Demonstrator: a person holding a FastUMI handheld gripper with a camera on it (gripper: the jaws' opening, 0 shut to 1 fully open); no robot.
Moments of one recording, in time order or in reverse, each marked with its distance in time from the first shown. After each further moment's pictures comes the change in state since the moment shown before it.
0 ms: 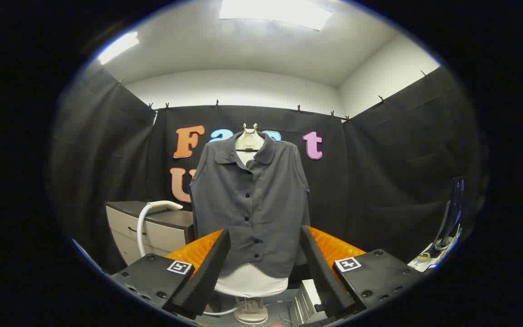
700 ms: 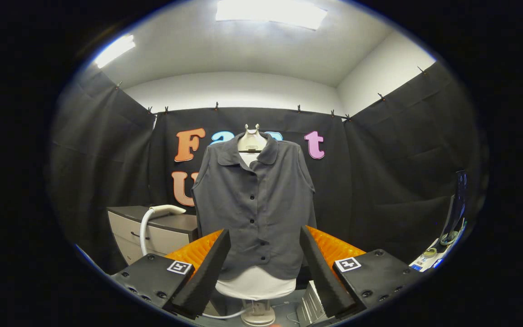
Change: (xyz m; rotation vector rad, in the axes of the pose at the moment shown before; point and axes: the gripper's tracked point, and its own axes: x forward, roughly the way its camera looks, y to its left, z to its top) arm 0.009 0.015 -0.006 0.034 -0.004 0.006
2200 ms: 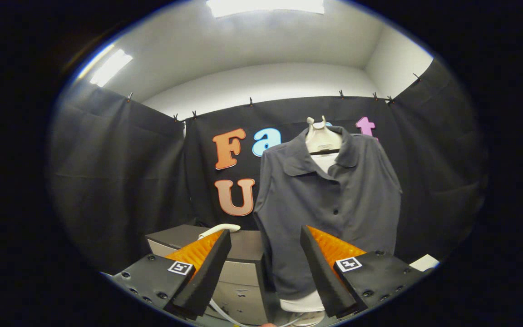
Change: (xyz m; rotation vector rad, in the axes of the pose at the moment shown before) arm 0.146 0.224 0.052 0.140 0.077 0.288
